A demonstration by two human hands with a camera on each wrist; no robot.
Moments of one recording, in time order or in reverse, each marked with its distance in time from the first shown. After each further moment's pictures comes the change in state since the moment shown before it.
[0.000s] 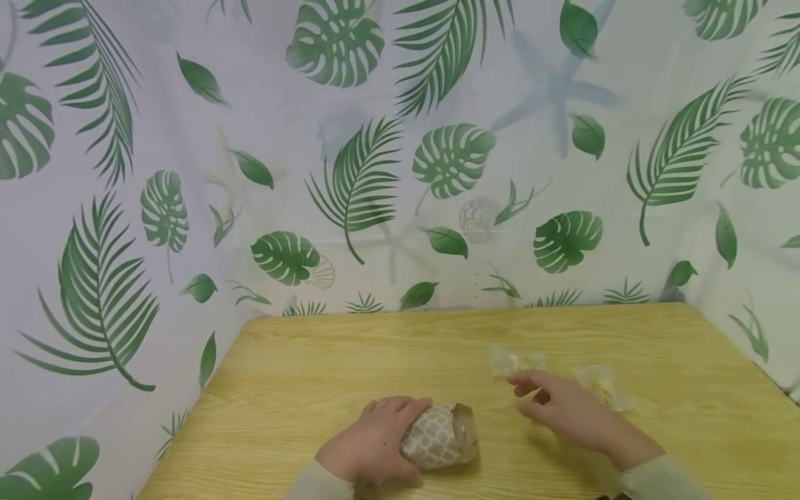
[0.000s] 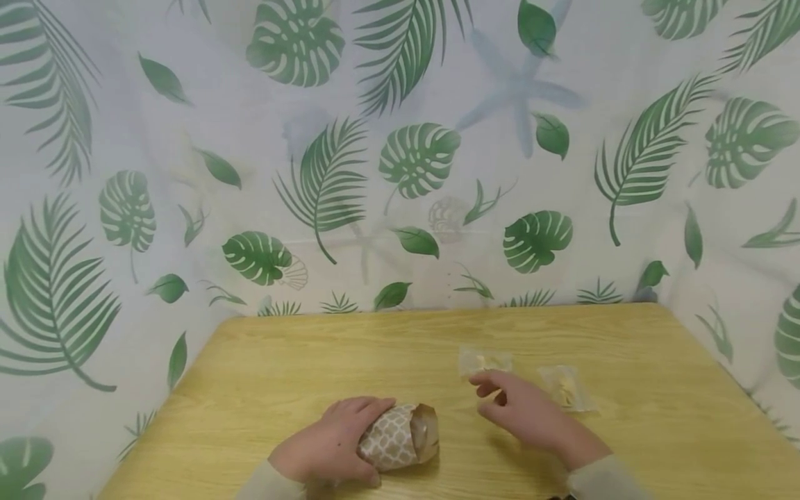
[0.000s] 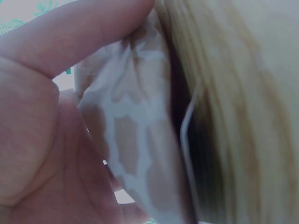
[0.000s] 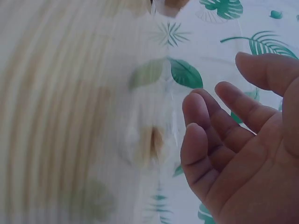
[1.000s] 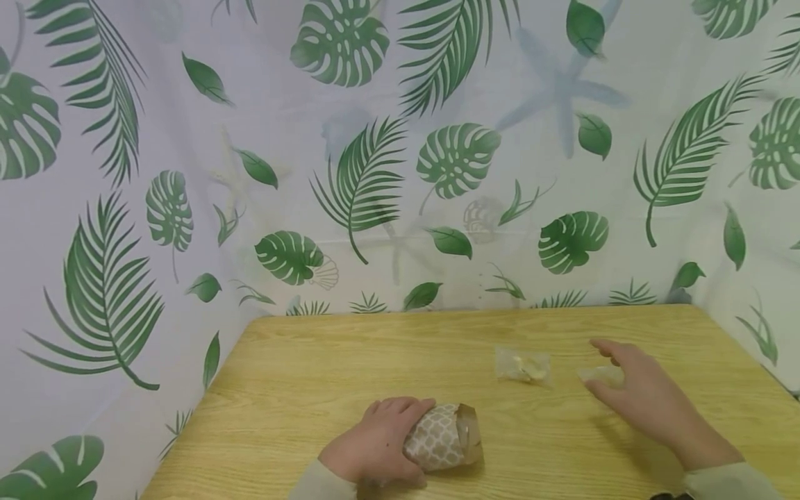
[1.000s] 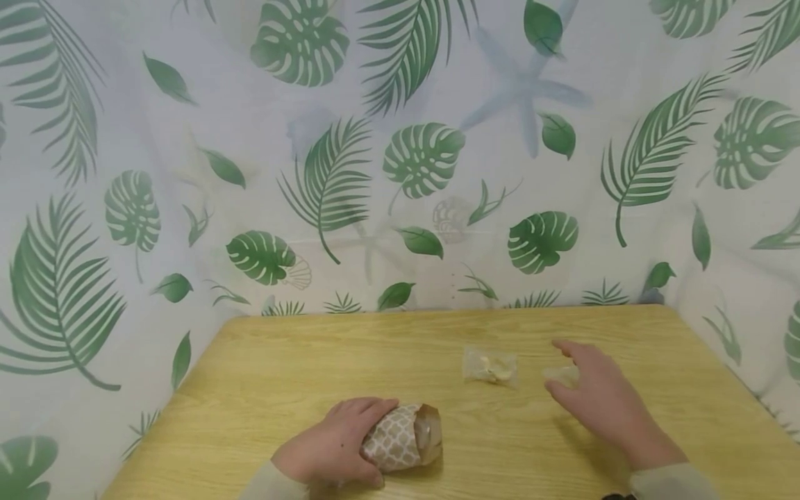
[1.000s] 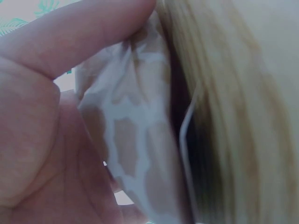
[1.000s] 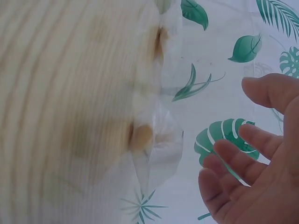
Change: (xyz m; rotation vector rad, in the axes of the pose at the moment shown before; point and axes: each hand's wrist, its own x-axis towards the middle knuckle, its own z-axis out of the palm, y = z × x) left_hand 0.000 -0.001 -0.001 0.000 -0.001 -0.004; right_hand -0.026 0.041 -0.060 -0.364 0.341 0.019
